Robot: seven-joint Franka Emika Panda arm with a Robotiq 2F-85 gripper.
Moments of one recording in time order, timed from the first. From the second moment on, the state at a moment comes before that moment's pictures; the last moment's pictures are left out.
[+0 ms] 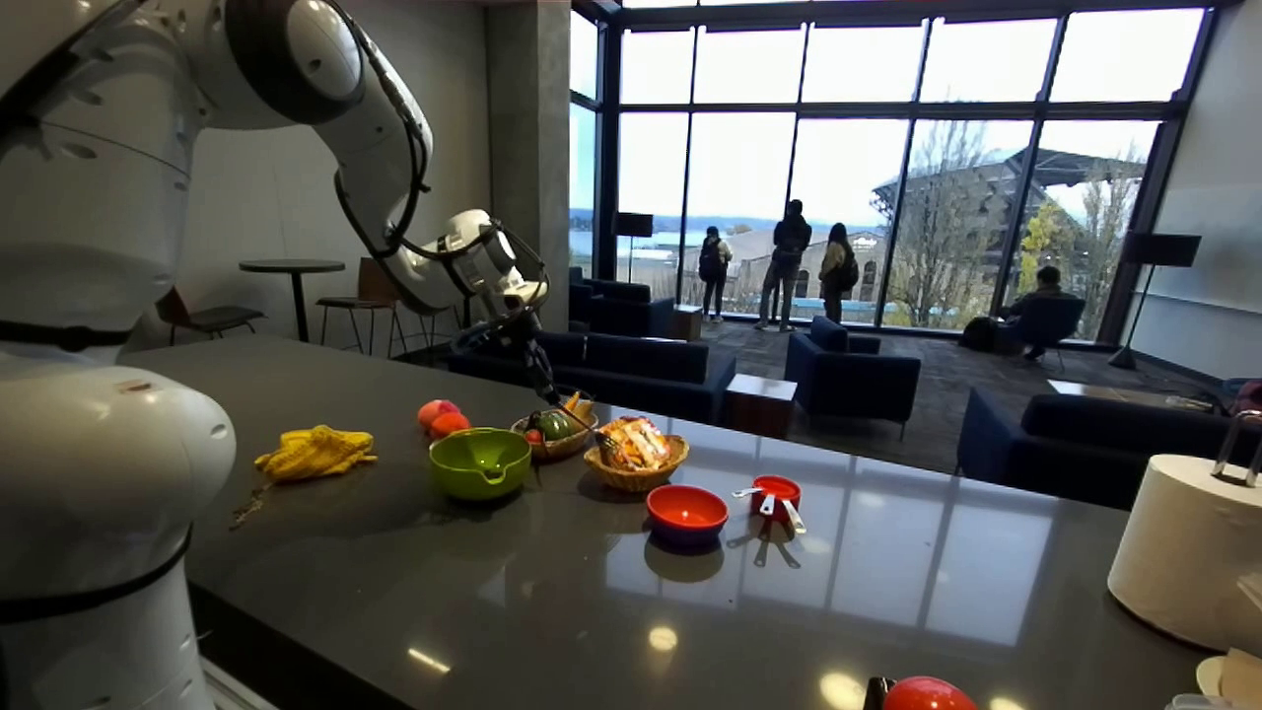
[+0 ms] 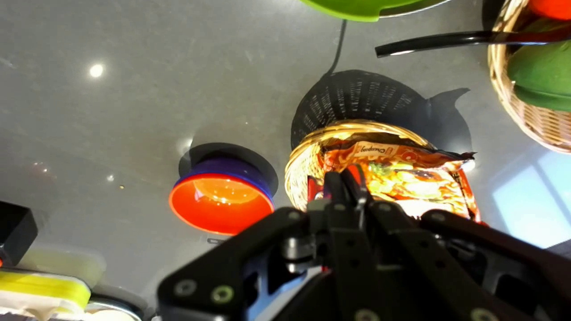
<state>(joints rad) 0.18 0.30 -0.03 -1.95 -0.60 2.28 1.58</state>
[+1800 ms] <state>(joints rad) 0.18 0.42 -0.09 -1.90 -0.73 2.38 1.62</state>
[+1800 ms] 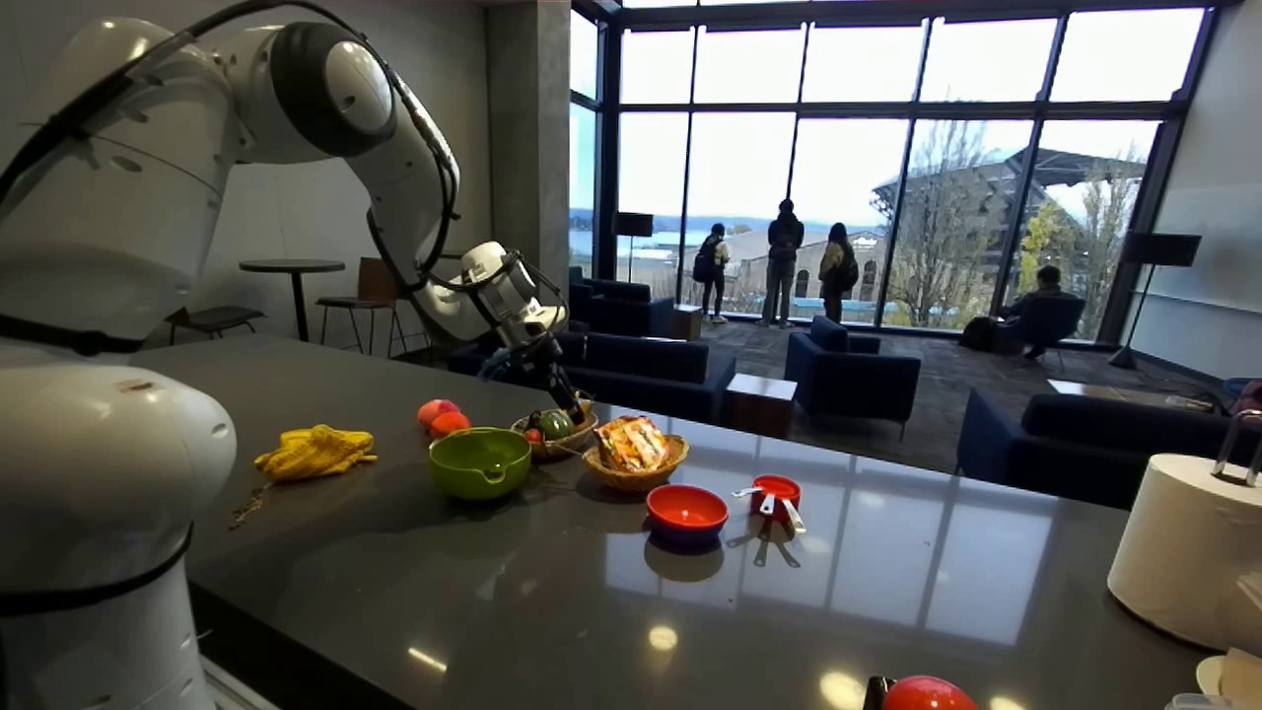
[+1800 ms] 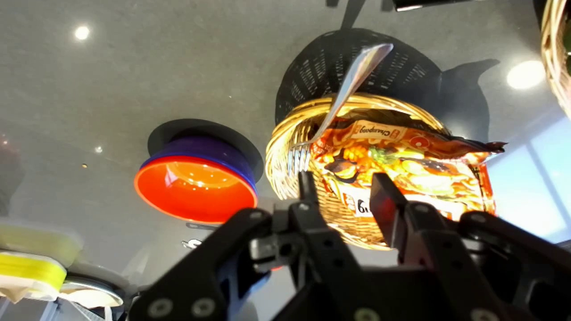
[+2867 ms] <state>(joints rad) 0.17 0.10 0.06 -2.07 -0.22 2.21 0.87</state>
